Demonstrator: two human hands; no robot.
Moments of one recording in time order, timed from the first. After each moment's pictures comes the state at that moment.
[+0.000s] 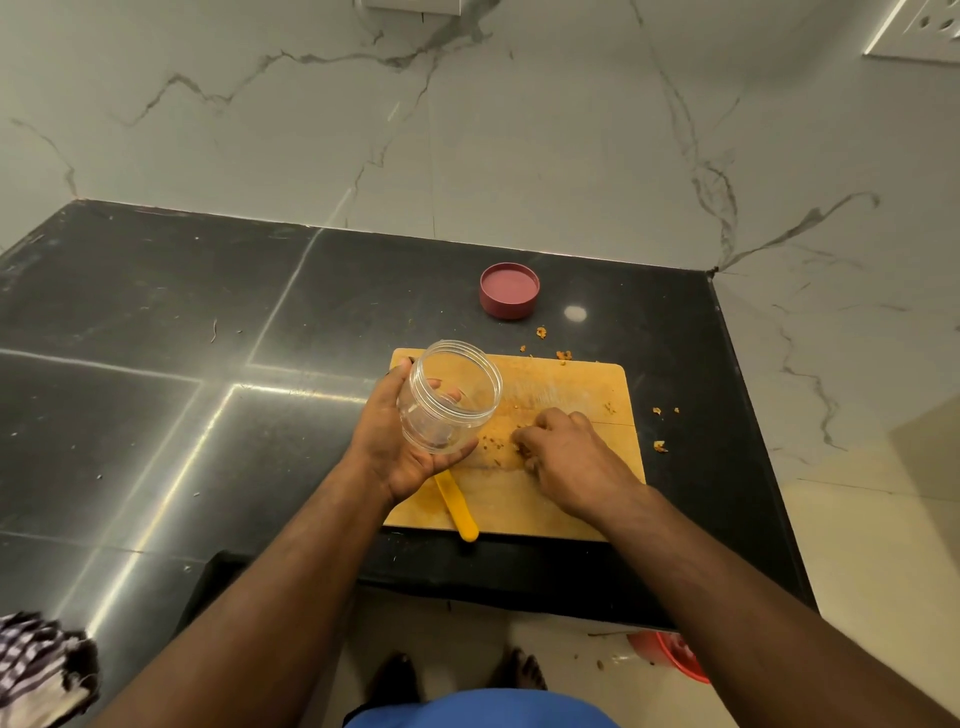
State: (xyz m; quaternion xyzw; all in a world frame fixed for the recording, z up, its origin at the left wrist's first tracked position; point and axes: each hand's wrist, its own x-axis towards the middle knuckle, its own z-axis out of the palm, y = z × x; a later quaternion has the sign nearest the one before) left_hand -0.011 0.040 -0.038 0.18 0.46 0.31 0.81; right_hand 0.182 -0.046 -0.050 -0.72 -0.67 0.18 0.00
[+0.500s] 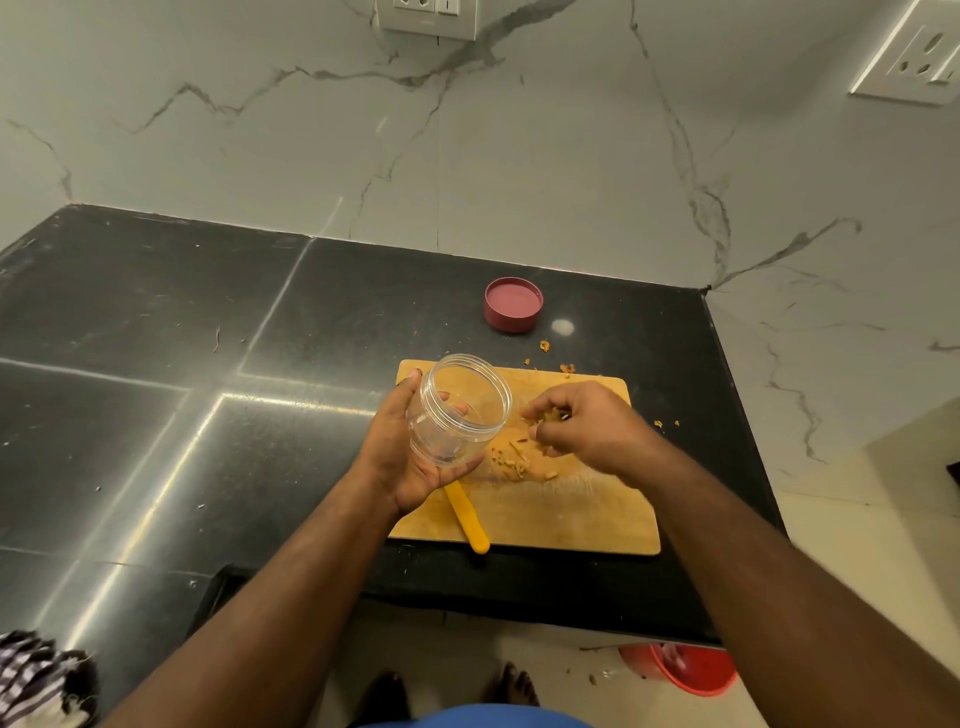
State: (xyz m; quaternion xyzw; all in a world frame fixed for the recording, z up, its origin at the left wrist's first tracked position) left_hand -0.021 0.042 -0.037 0.18 0.45 0.29 0.83; right_hand 0.182 -0.024 0.011 -0.74 -0.50 0.38 0.21
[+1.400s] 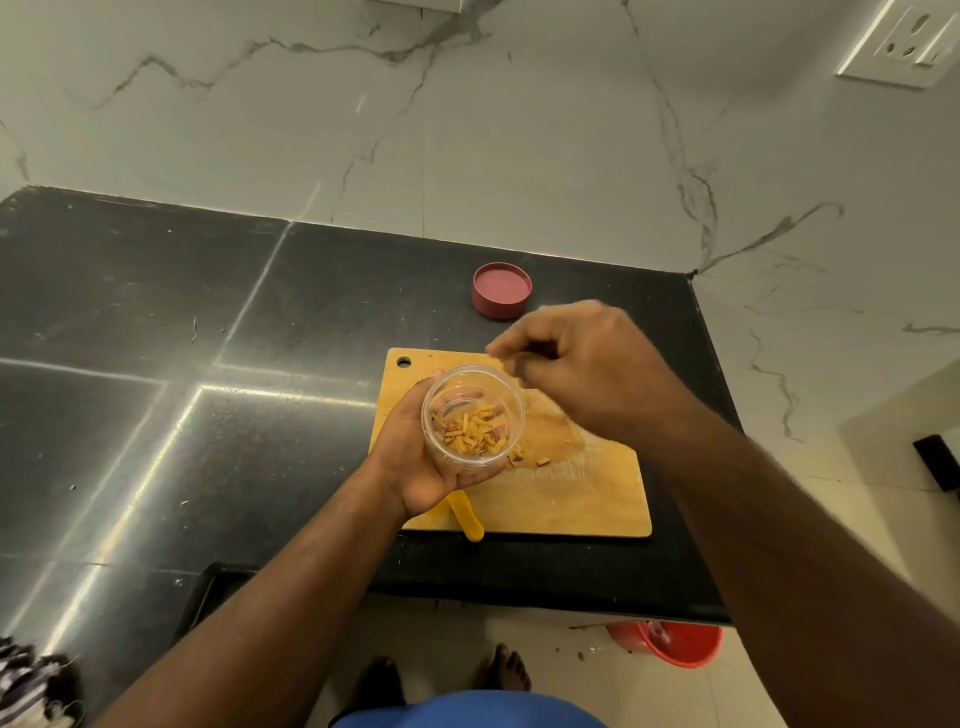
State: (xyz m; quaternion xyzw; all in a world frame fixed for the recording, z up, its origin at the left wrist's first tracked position) left_hand -0.010 0.031 -0.043 0.22 0.35 0.23 0.88; right_hand 0.143 -0.038 0.101 -0.68 -0.65 0.21 0.27
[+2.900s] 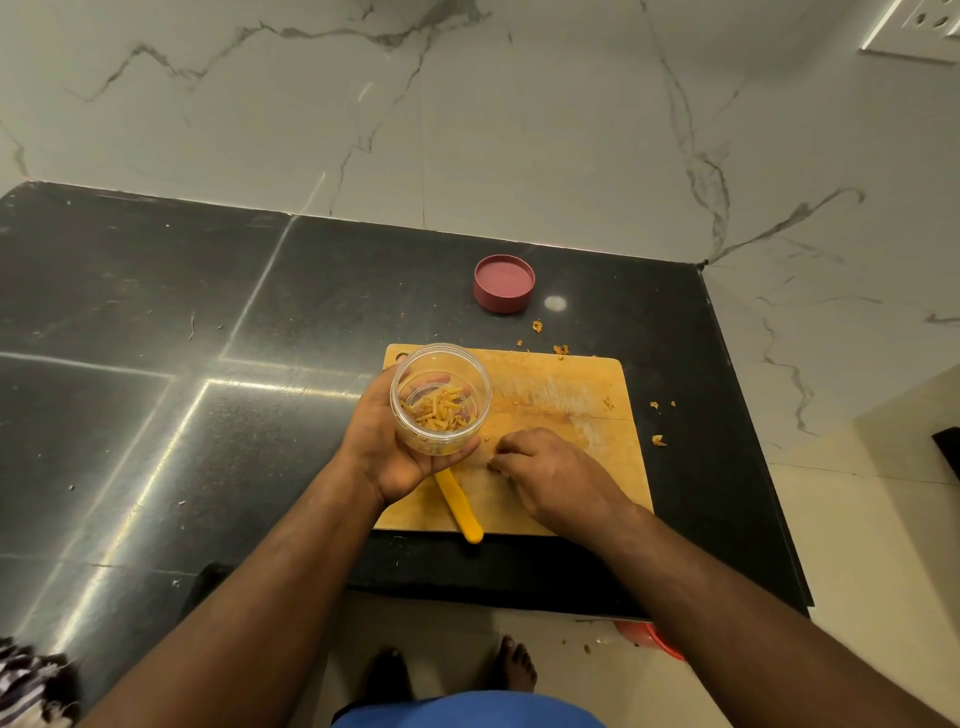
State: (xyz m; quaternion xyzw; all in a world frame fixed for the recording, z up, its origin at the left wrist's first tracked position) left_hand -0.021 0.051 -0.048 0.20 0.40 0.28 0.85; right_hand 0.164 -0.057 -0.067 -0.62 -0.78 0.10 0.06
